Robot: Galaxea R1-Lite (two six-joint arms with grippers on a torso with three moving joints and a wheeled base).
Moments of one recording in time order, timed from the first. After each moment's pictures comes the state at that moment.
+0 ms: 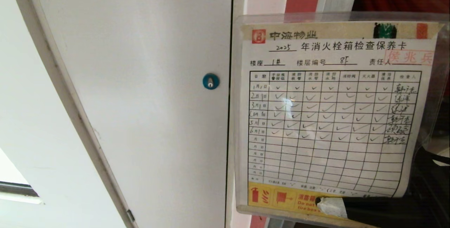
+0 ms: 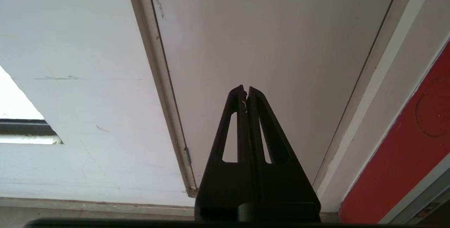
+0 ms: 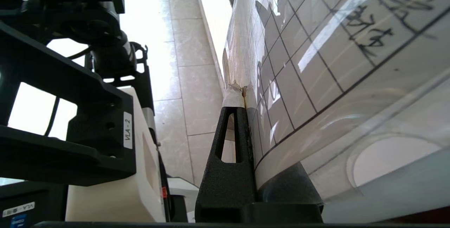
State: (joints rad) left arm -0.01 0.00 0.00 0.00 -0.01 0.01; right arm 0.77 1.13 -0.80 -0.10 0.45 -0.23
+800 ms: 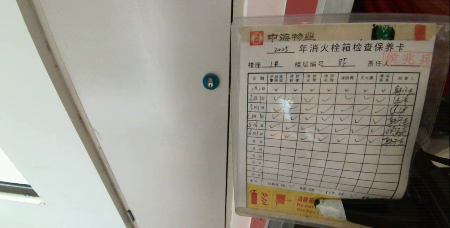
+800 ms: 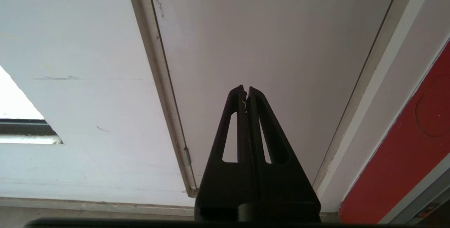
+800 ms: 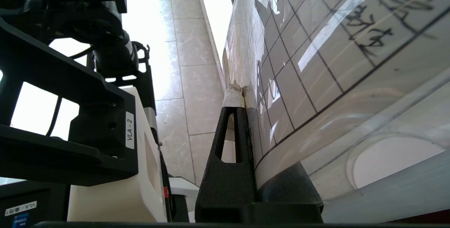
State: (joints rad) left arm -0.01 0.00 0.00 0.00 -0.01 0.01; right arm 0.78 1.13 -0.80 -0.10 0.45 -0.22
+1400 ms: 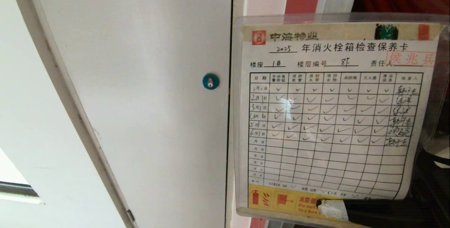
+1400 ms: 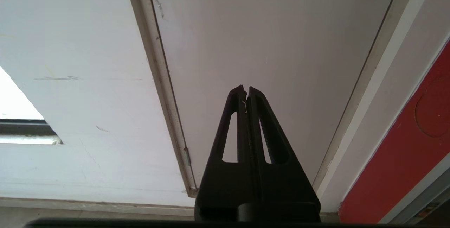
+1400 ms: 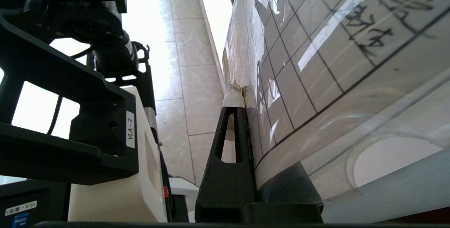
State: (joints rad) left arm -0.01 0.00 0.00 0.00 -0.01 0.01; right arm 0.78 1.13 -0.80 -0.10 0.45 -0.22
